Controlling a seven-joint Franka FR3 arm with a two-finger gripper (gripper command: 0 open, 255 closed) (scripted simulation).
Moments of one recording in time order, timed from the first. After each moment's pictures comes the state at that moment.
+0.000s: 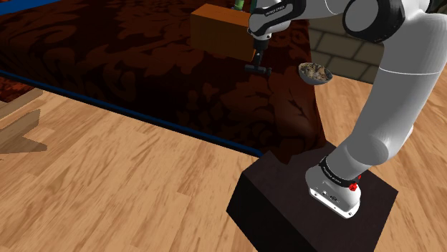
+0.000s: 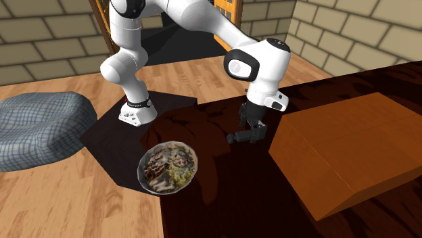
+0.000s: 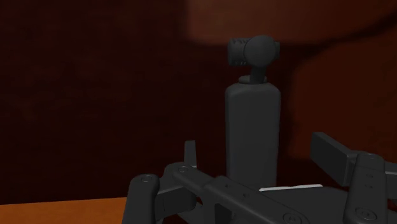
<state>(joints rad) -0.06 0.37 -0.20 -1.77 -0.03 2.07 -0.81</state>
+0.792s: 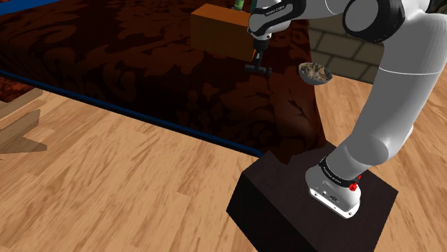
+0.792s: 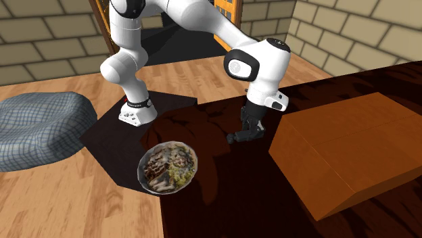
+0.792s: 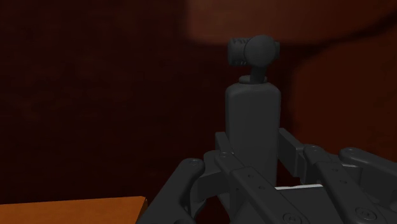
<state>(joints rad) -0.06 0.37 -0.20 -1.77 -0.03 2.07 -0.81</state>
